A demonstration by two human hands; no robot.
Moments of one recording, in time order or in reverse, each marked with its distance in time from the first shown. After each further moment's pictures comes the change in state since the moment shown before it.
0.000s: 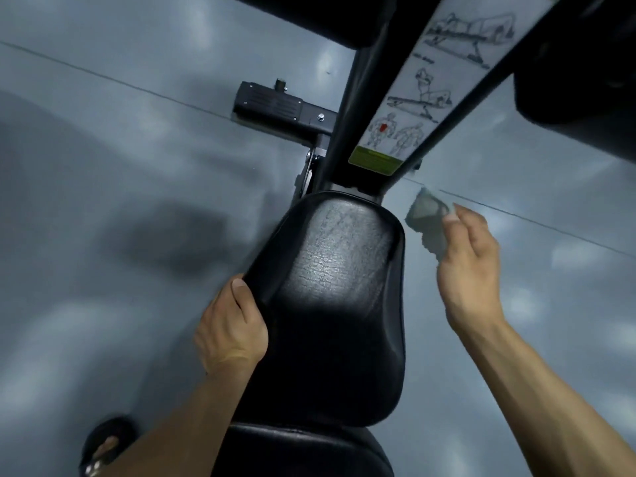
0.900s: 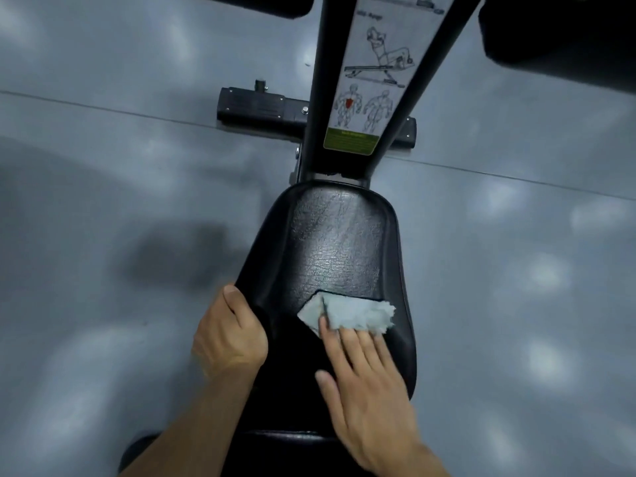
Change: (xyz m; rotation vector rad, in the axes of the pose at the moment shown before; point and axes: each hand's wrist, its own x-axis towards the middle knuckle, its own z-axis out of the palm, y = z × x) left_hand 0.000 -0.004 0.007 0.006 0.074 0.008; right_hand -0.175 0.092 0.025 -0.902 -0.475 -0.537
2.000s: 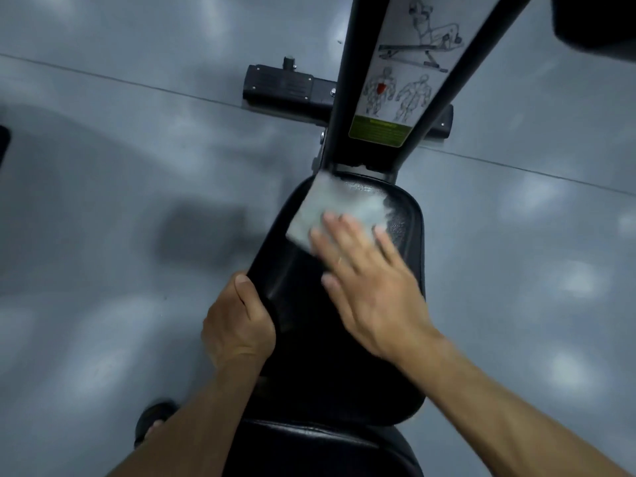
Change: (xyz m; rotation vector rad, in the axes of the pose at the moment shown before) left_hand 0.004 -0.003 0.005 0.090 0.054 0.072; right_hand 0.121 0.040 -0.033 -0.098 0.035 -0.246
